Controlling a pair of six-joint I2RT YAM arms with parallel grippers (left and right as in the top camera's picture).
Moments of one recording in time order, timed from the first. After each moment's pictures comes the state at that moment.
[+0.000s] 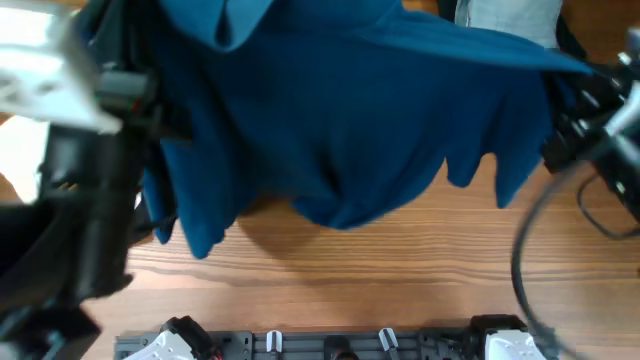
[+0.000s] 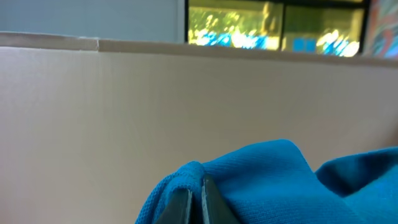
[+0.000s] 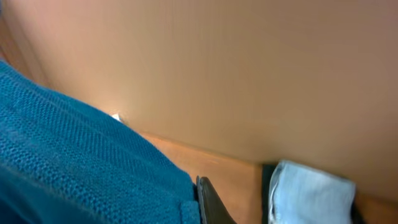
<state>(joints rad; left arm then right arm) -0.77 1.13 1.91 -0.46 -0.59 0.16 0.02 1.10 1.82 -0.94 -0.34 -0.08</state>
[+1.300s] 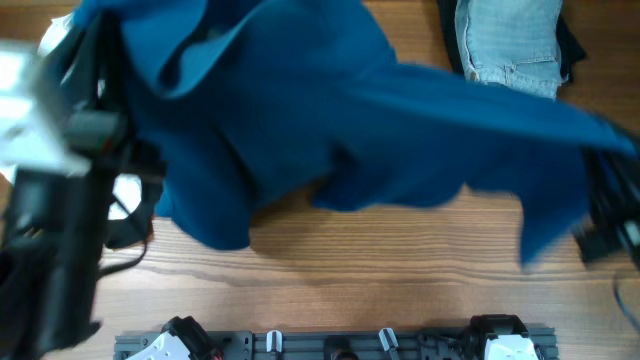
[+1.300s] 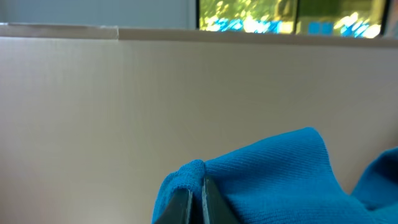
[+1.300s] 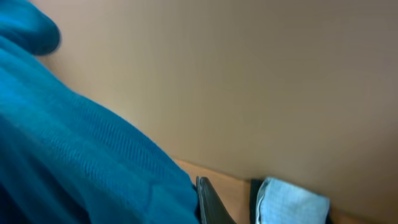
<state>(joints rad) -0.84 1.04 1.92 -0.58 -0.70 0.17 0.02 0.93 1.97 -1.10 -0.33 -0.11</state>
